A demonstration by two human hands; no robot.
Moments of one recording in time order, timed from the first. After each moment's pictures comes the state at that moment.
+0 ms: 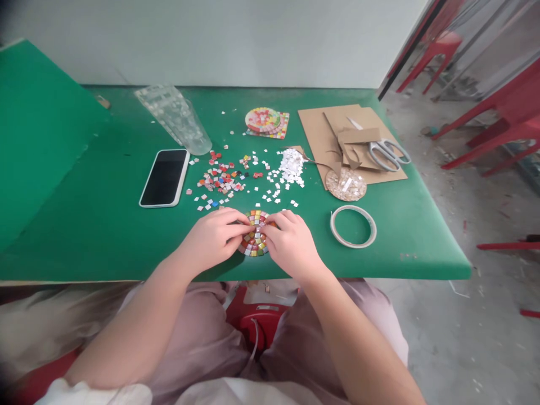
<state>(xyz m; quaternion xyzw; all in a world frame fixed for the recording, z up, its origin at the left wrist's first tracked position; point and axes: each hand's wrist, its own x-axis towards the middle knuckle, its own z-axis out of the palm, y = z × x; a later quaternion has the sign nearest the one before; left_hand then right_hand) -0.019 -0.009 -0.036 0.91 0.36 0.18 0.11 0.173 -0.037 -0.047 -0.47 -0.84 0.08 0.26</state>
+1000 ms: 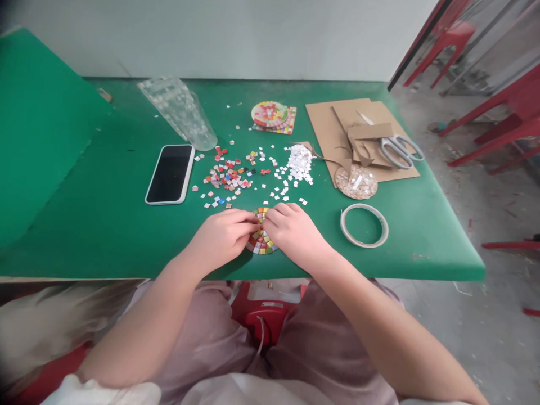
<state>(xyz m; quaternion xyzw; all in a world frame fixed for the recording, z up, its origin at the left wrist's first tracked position) -0.018 -0.010 -0.037 0.90 0.38 0.18 0.09 0.169 -0.016 -0.036 -0.37 -0.92 -0.03 0.12</state>
